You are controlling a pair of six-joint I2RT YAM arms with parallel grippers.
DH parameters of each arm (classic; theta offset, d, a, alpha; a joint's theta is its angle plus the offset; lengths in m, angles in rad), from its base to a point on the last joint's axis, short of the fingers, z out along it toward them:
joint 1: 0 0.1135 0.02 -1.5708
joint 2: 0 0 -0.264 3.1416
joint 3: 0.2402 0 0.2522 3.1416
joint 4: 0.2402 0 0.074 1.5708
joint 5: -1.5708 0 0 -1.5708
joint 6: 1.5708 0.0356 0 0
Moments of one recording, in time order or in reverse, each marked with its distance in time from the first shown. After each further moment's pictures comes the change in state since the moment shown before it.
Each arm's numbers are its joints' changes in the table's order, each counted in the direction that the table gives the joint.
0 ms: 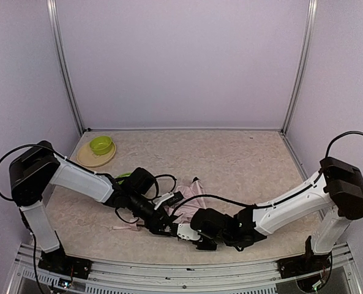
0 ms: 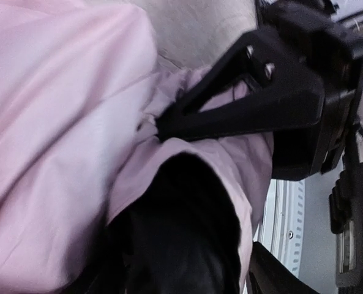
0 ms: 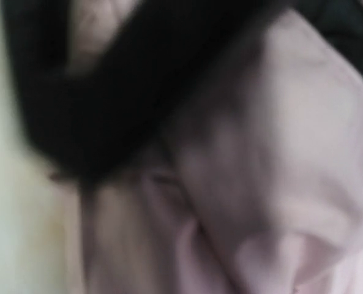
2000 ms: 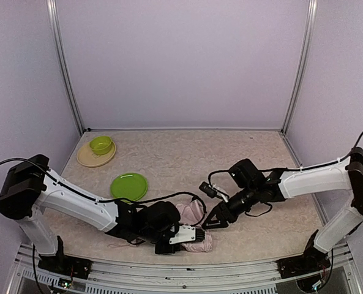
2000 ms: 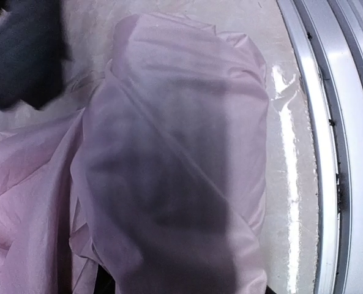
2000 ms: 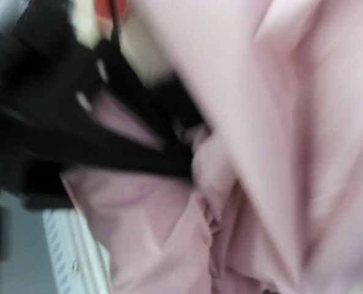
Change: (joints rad) left arm -0.434 -0.090 -0.016 0.012 0.842 0.405; right arm -0.493 -0.142 -0.040 0.146 1.131 0.579
